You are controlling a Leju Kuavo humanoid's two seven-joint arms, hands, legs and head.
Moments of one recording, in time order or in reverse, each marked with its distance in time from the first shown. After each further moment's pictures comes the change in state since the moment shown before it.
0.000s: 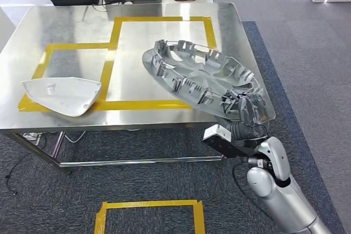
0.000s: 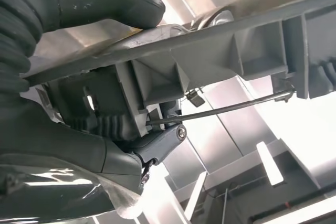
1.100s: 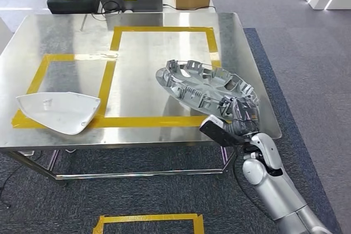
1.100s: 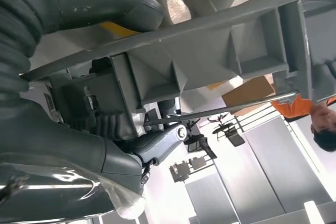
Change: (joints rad) left arm -0.007 0.001 0.007 -0.002 -0.021 0.000 -0.019; right arm -0.081 0.030 -0.027 0.297 -0.040 0.096 0.022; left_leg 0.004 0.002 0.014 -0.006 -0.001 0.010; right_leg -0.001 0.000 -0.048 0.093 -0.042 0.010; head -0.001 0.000
